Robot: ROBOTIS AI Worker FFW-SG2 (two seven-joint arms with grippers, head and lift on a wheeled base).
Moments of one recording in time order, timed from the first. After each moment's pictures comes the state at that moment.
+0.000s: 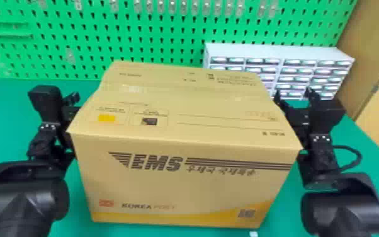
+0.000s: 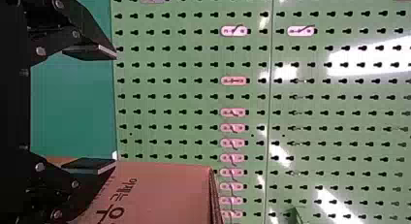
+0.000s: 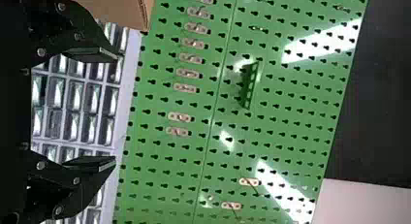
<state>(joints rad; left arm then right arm) -0.20 0.04 0.07 -1.51 0.05 0.10 -0.24 -0.14 -0.11 -0.02 -1.53 0.06 -0.16 -0.05</state>
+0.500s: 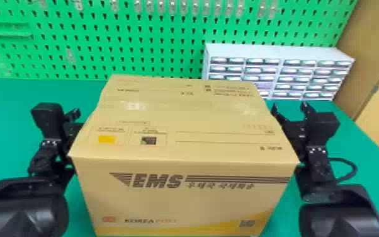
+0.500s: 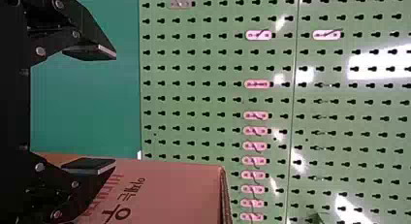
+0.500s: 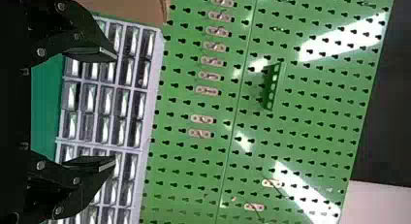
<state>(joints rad) -0.14 0.04 0.08 -1.51 0.06 0.10 -0.23 -0.10 -0.10 -0.04 -1.50 0.05 -0.15 -0.05</state>
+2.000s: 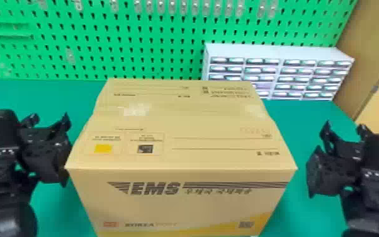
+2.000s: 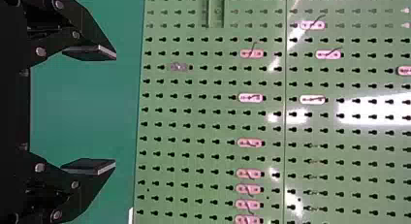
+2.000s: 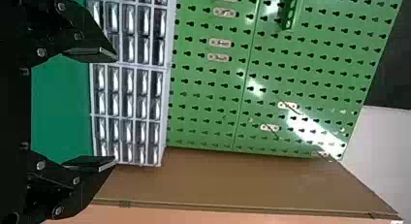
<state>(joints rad) -0.09 0.04 0.27 -1.57 0.04 0.10 -0.23 0.03 -0.08 -0.28 -1.63 0.02 -0.13 -0.05</state>
